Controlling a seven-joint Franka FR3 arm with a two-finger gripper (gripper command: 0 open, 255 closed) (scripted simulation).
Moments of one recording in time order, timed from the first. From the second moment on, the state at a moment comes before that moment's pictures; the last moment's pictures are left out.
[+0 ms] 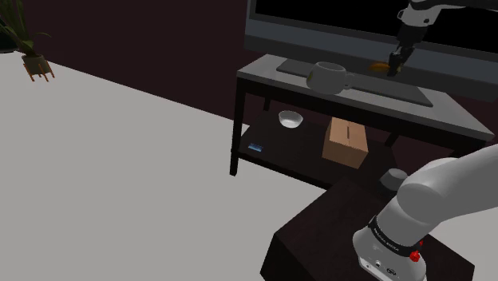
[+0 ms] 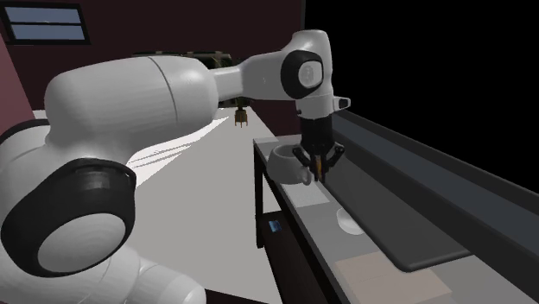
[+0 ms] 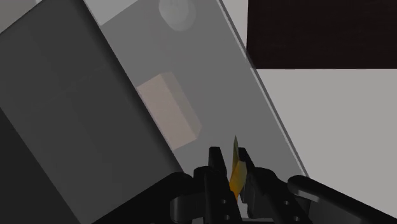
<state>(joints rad) -0.14 -0.48 -0.45 -1.96 -0.33 1.60 -0.51</state>
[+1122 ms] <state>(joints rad) -0.09 -0.34 -0.40 -1.71 -0.27 1.47 -0.46</state>
